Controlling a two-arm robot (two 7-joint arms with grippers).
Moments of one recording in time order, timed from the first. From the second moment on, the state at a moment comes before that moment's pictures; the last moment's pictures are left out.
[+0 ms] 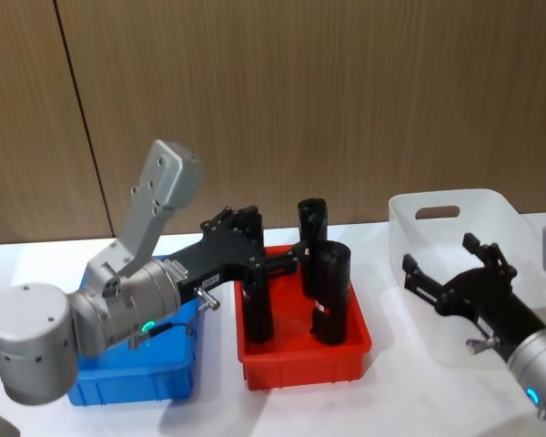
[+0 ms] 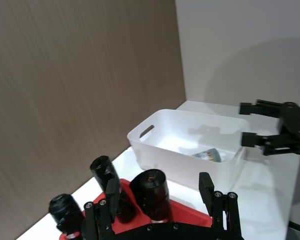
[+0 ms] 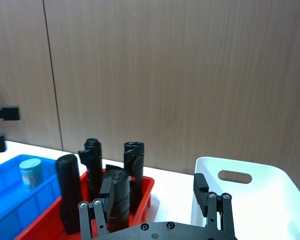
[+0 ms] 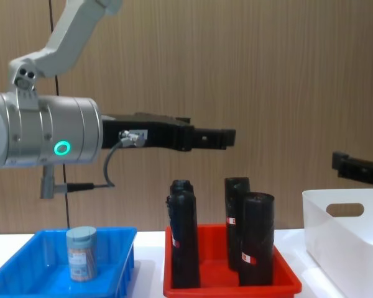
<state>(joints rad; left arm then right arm) -0.47 0.38 0.42 -1.50 -0.38 0.24 -0.51 0.04 0.35 -0.23 -1.72 0.30 0.03 0.07</state>
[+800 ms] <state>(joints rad) -0.32 0.38 0.44 -1.58 -0.26 0.10 -0.19 -0.01 0.34 -0.23 -1.77 0.29 0.03 0.07</state>
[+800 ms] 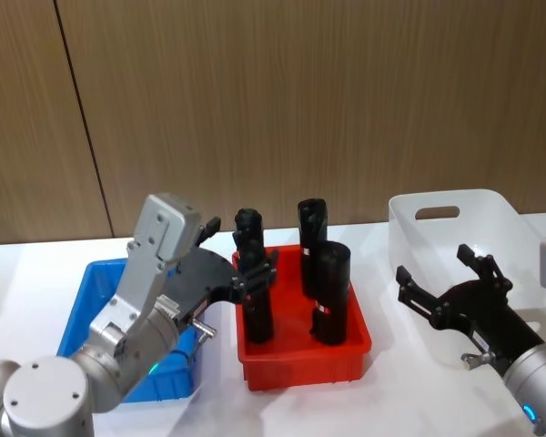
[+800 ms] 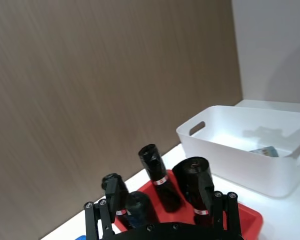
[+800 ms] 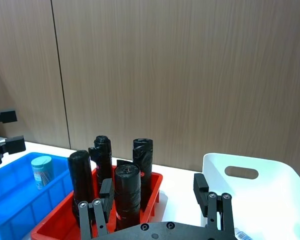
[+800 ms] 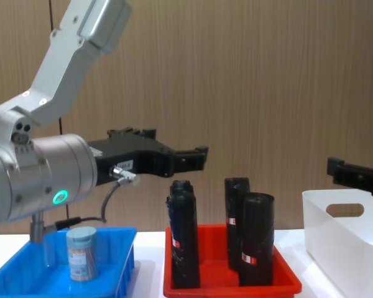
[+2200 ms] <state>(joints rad) -0.24 0.38 0.45 -1.63 -0.20 0.01 -0.01 -0.01 0.34 -0.22 -1.76 0.29 0.03 0.07</state>
